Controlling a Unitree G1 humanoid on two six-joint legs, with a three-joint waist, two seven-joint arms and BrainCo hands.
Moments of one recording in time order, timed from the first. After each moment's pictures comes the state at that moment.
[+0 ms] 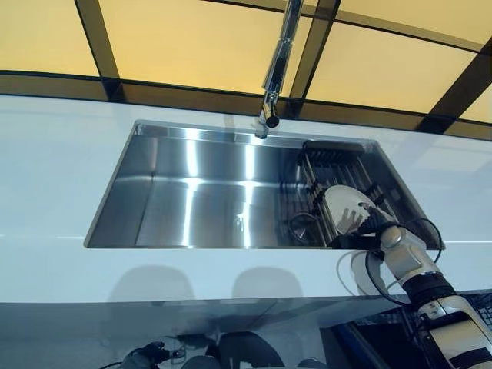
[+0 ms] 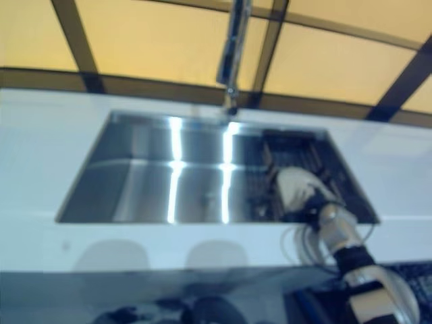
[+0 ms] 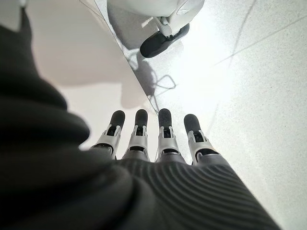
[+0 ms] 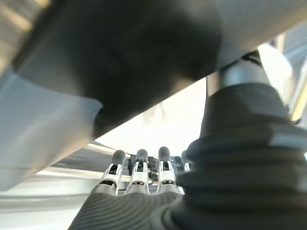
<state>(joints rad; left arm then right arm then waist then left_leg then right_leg) -0.02 0.35 -0.30 1.08 0.11 0.16 -0.05 -0.44 -0.60 0.25 0.50 -0.40 0.43 0.14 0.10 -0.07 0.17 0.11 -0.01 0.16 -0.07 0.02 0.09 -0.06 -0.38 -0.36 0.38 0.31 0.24</state>
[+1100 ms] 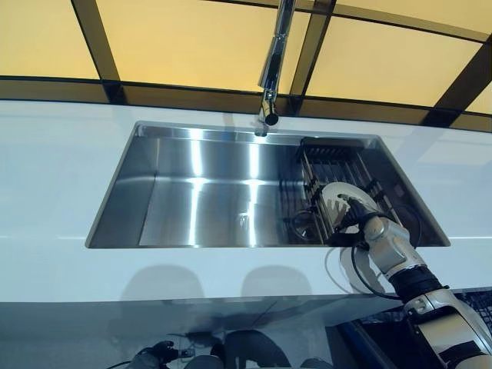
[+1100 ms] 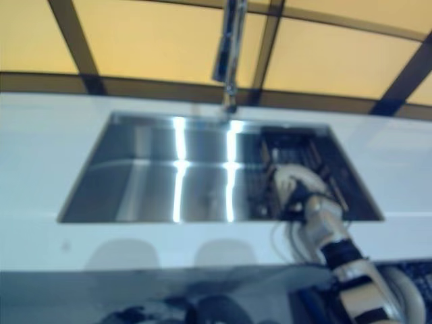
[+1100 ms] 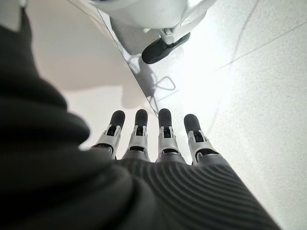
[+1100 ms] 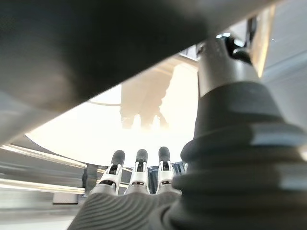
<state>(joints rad) -0.02 0.30 -0.31 1.07 0.11 0.17 -0.05 -0.49 -0.55 0.30 0.44 -0.56 0.44 0.22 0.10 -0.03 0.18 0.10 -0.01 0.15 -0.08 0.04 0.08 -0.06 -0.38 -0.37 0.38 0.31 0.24</state>
